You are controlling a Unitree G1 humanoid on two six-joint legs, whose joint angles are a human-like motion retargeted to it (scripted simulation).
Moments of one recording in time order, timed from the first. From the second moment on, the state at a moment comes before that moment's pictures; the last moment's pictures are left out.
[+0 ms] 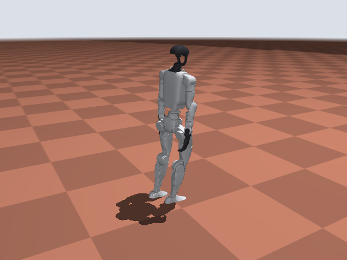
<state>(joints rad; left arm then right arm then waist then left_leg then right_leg) -0.04 0.14 0.02 1.51 0.79 -0.19 0.07 -0.01 -0.14 -0.14 1.70 -0.63 0.02 0.10 -0.08 -0.05 -0.02 -0.10 -0.07 0.01 0.28 -0.04 -0.03 -0.12 0.01 -0.31 0.11 -0.04 -0.16</state>
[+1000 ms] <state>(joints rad) 0.02 0.12 -0.08 1.60 0.86 -0.07 0.10 -0.08 -0.09 -0.03 1.63 -0.78 0.04 0.11 -0.04 -0.05 -0.01 -0.03 -0.08 0.14 0.03 -0.07 0.07 -0.13 0.00 -0.31 0.11 -0.01 -0.05</state>
